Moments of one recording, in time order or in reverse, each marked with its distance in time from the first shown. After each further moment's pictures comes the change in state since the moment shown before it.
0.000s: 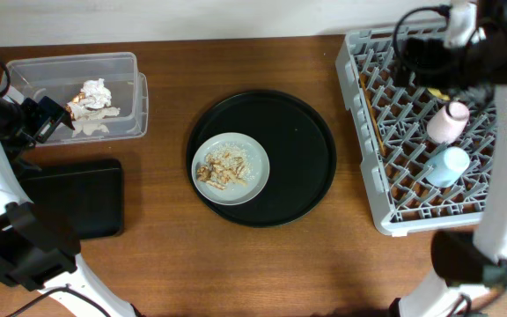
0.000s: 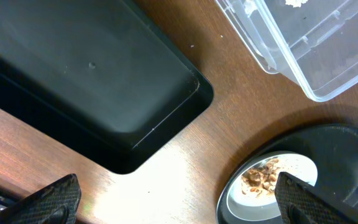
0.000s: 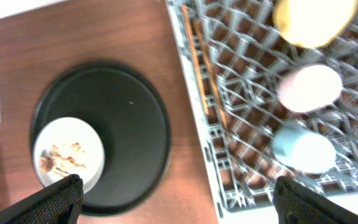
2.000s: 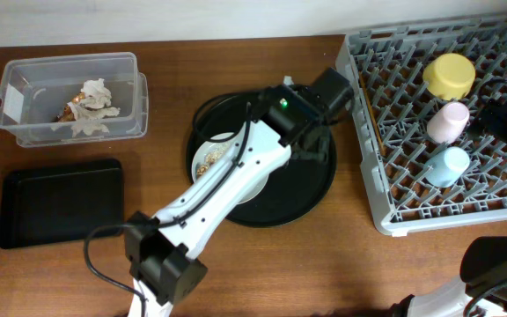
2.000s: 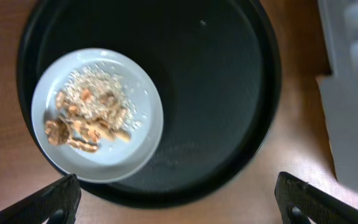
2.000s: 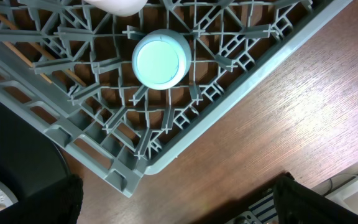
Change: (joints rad) left arm -1.261 0.008 -0.015 0.265 -0.403 -0.163; right arm -0.422 -0.037 -0.428 0.002 0.105 0.069
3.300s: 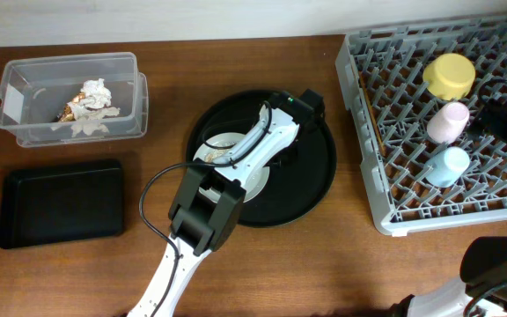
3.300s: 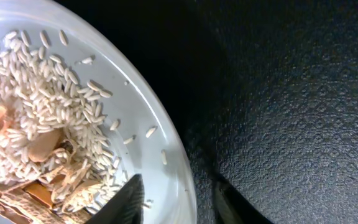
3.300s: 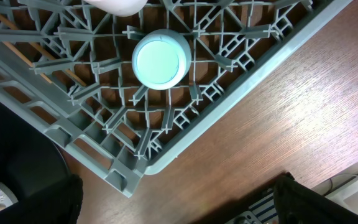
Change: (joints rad) left arm 0.117 0.415 -0.023 0.100 0.002 -0.200; right arm 0.000 0.000 0.000 0.000 0.000 0.001
